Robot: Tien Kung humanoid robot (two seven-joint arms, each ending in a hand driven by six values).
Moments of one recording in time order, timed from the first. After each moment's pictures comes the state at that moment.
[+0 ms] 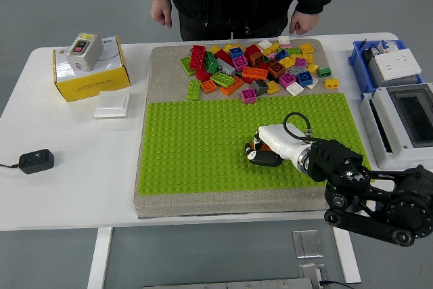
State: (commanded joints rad) left arm 0.00 0.16 -1.22 -0.18 1.42 0.01 0.06; right arm 0.77 -0.35 0.17 1.40 -1.66 -0.14 -0.52
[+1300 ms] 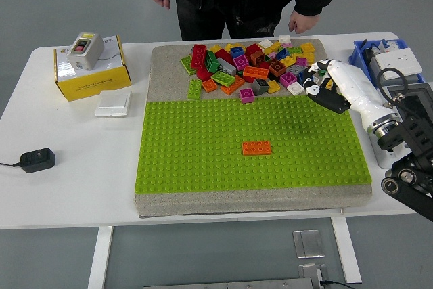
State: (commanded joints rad) left arm 0.02 0.15 -1.27 -0.18 1.47 0.01 0.07; right arm 0.47 -0.55 0.69 1.42 -1.70 -0.50 -0.06
